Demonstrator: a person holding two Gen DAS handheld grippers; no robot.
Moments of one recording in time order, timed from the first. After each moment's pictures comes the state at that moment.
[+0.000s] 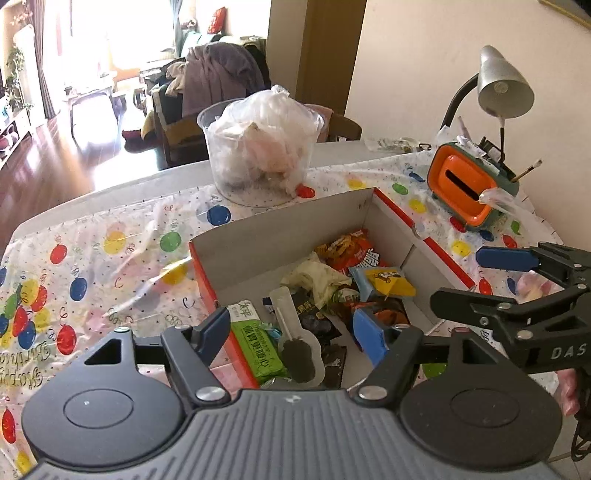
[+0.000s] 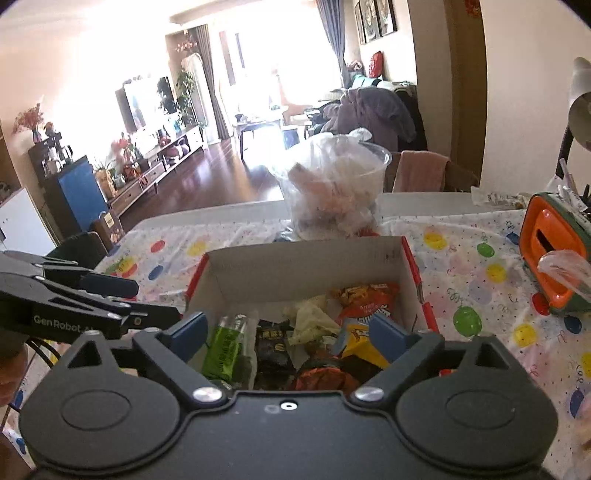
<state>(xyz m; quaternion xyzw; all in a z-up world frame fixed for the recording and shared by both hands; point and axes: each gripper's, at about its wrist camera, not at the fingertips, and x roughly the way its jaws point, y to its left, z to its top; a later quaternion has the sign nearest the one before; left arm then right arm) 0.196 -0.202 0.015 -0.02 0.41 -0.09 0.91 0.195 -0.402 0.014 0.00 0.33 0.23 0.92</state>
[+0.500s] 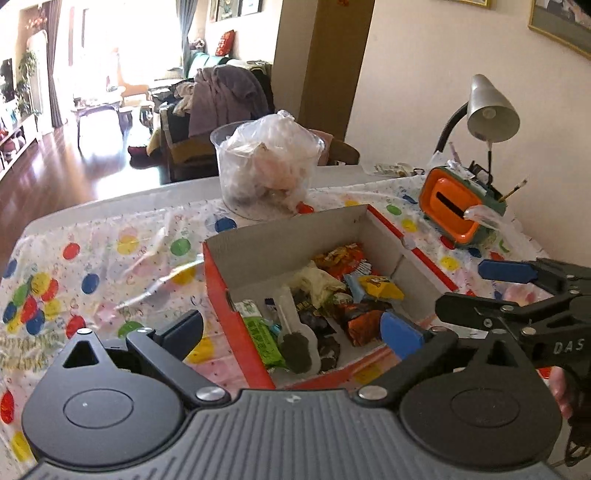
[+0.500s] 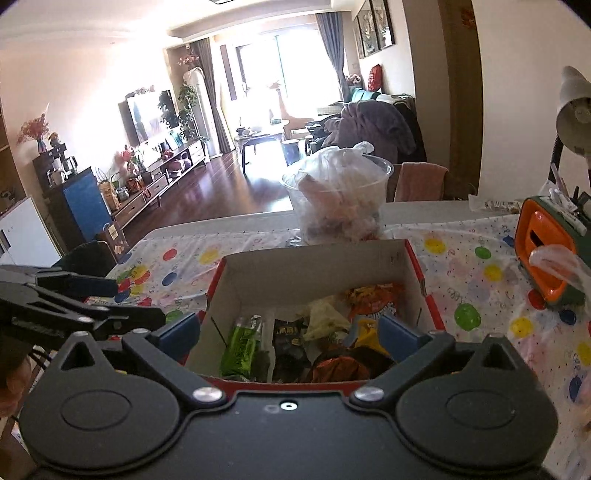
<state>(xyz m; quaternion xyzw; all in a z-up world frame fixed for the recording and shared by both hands) 0.150 -0.189 0.024 -0.04 0.37 -0.09 0.92 0.163 -0.399 0.018 0.01 0.31 0.23 0.92</state>
